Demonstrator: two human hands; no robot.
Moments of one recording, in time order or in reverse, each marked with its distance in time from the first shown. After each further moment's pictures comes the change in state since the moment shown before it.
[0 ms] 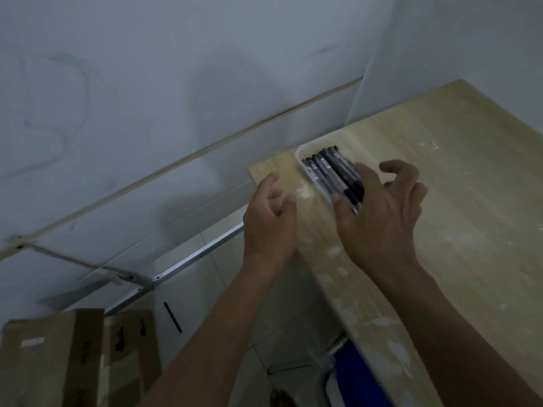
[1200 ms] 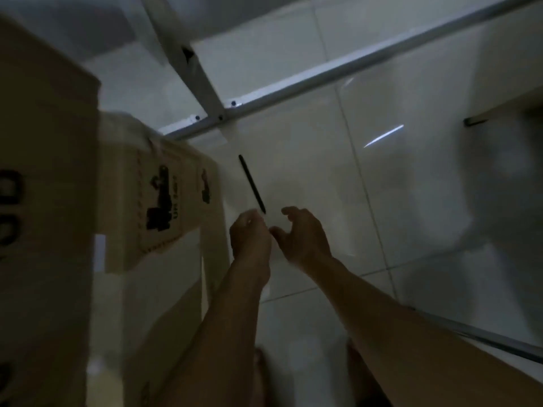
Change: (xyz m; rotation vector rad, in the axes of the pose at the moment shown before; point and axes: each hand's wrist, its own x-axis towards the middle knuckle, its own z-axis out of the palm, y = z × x) left_hand 0.008 -0.617 -0.201 -0.139 0.443 -1.036; right_hand -0.313 -0.064 0.660 0.226 -1.045 0.128
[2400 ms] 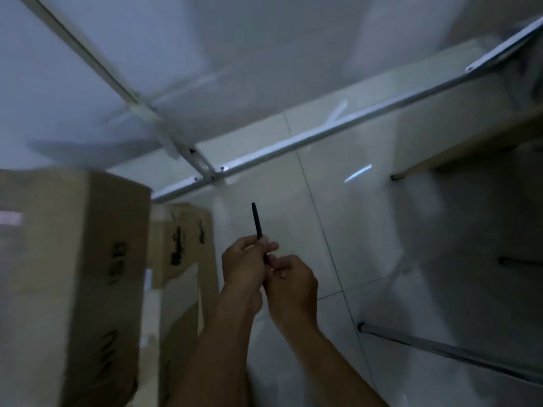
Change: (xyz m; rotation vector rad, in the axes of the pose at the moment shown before) left_hand -0.117 0.060 -0.012 -0.184 -0.209 0.020; right_hand -0.124 -0.058 -0.078 0.592 0.269 0.148
